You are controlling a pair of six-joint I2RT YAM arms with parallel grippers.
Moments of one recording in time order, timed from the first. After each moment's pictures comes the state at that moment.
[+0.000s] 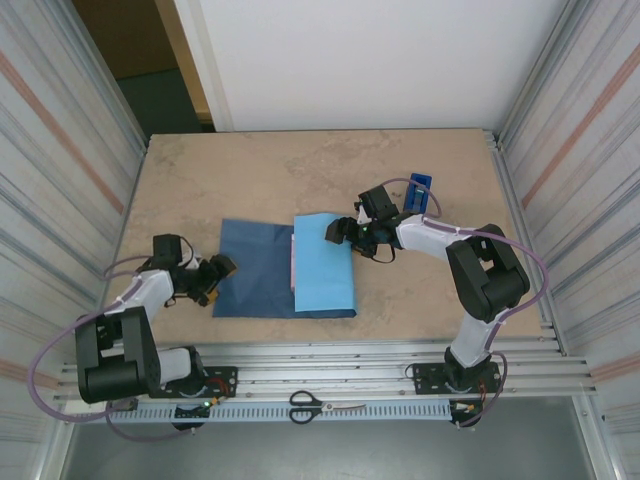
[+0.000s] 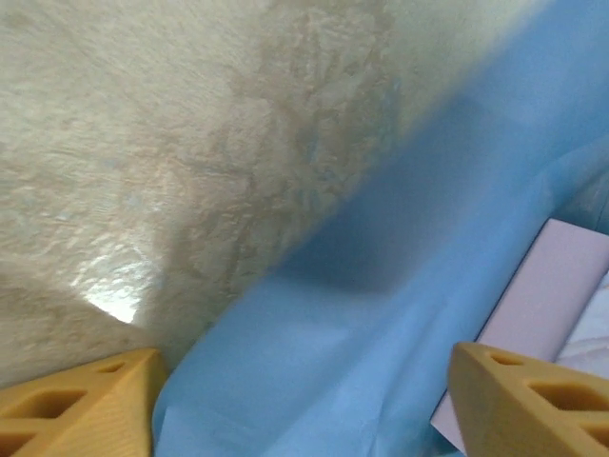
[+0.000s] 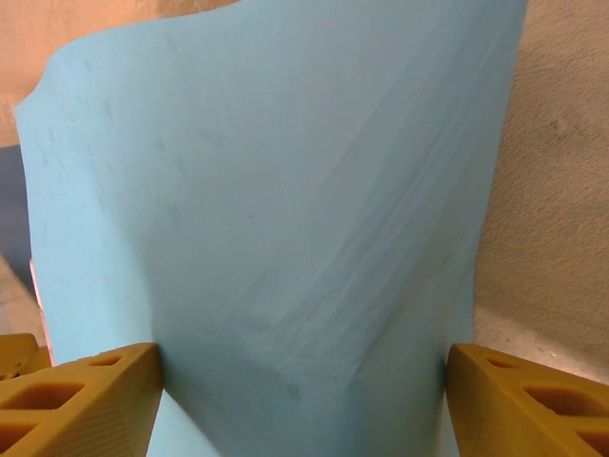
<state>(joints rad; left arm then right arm) 0.15 1.25 0.51 -0.46 0.53 -0.60 0.52 1.78 1.04 -0.24 -0.38 0.79</state>
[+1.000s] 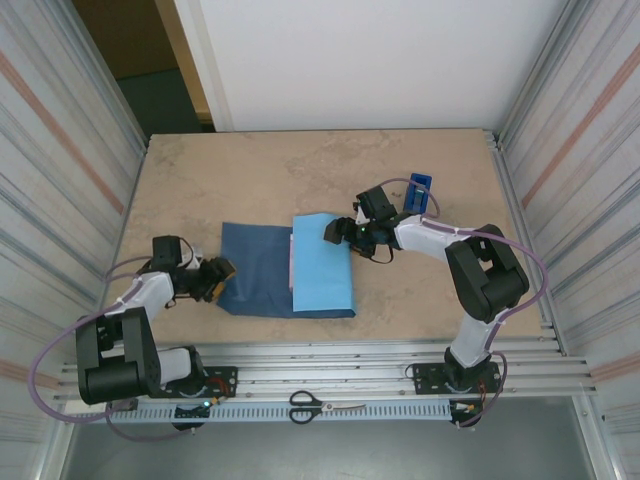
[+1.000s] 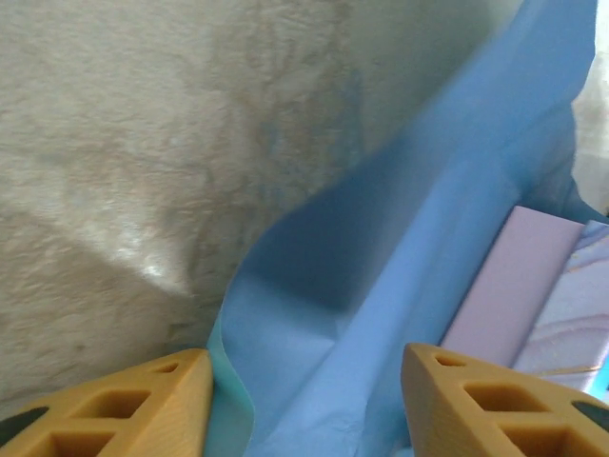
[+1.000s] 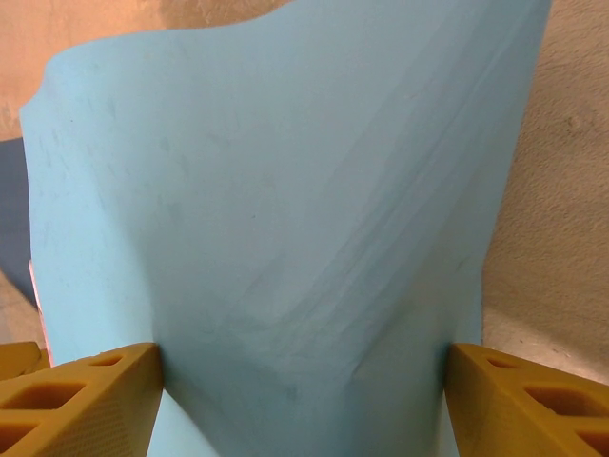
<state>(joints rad) 0.16 1.25 0.49 -0.40 0.61 -0.61 0.53 1.78 1.05 -0.24 -0.36 0.80</state>
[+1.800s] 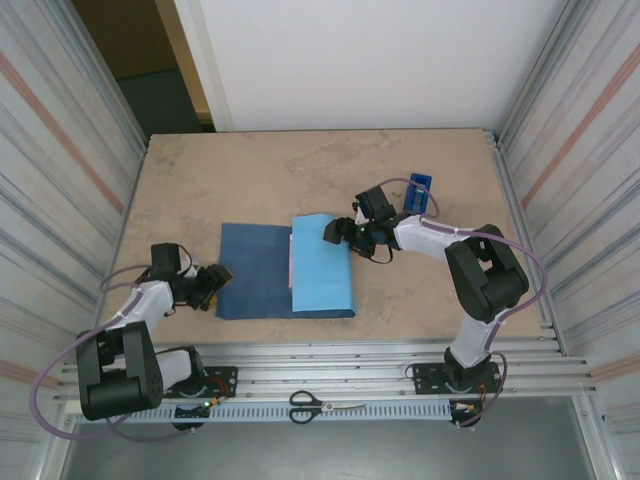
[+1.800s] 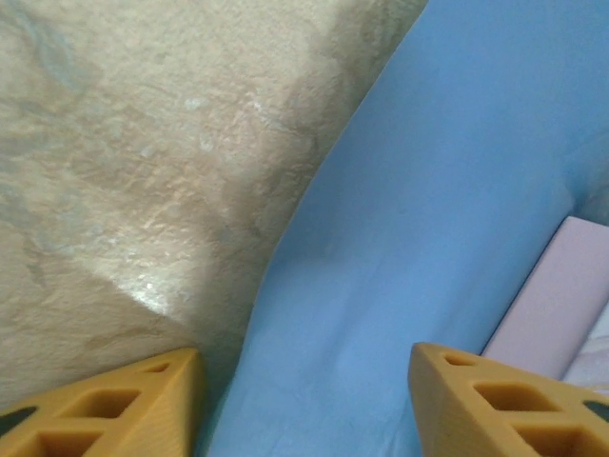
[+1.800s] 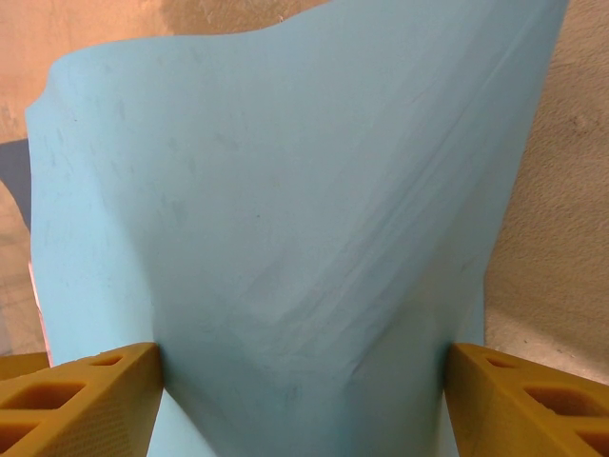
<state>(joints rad) 0.17 1.18 0.43 -0.44 0.54 -0.63 0.54 1.78 1.05 -0.23 -0.36 0.80</state>
